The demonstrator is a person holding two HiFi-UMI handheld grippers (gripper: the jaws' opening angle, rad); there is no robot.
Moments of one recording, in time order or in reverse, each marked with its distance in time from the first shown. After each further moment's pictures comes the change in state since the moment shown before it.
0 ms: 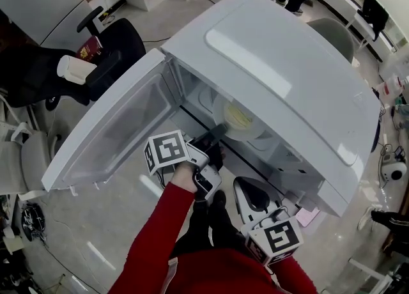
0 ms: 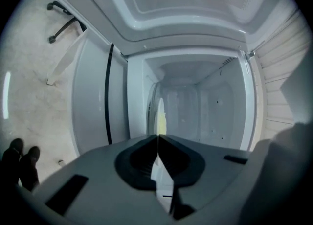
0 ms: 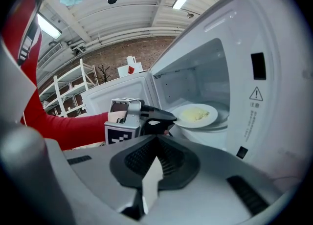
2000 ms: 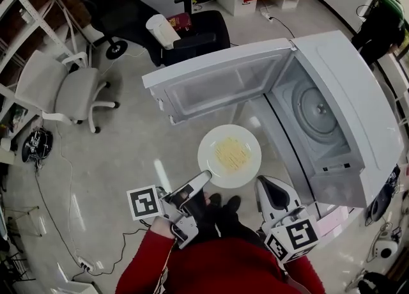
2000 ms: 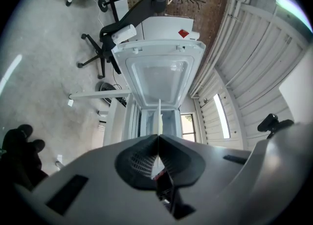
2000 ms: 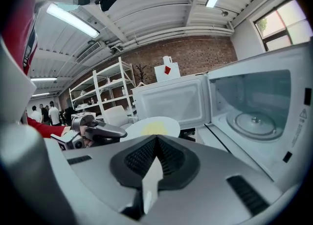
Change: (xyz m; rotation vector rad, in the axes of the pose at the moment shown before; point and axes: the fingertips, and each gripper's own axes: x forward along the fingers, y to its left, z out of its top) left arm -0.262 -0.007 -0.081 -0.124 -0.457 -0.194; right arm -0.017 0.100 -0.004 -0.222 -0.011 0.355
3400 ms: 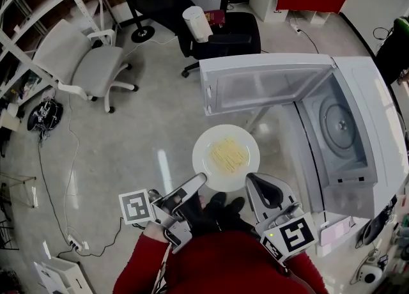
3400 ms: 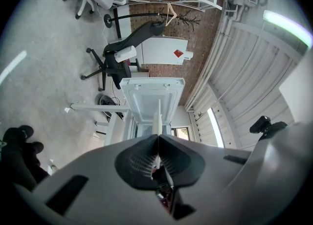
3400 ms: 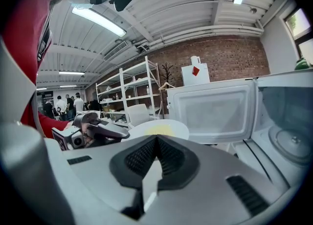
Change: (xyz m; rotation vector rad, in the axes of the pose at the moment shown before) left arm -0.081 -0.014 0.023 -0.001 -0.172 -0.048; right arm 0.040 0.086 0.017 -0.178 -0.010 0.253
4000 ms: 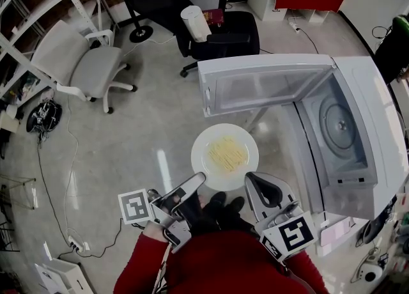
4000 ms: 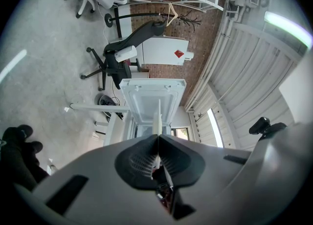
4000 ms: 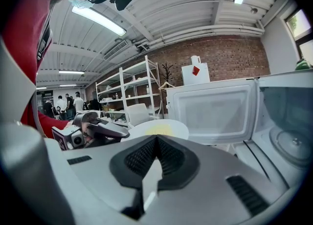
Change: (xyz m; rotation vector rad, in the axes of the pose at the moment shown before) left arm 0.003 0.002 0.004 -0.007 -0.001 -0.002; right arm 0.004 -0.003 -0.001 -0.006 0.004 0.000
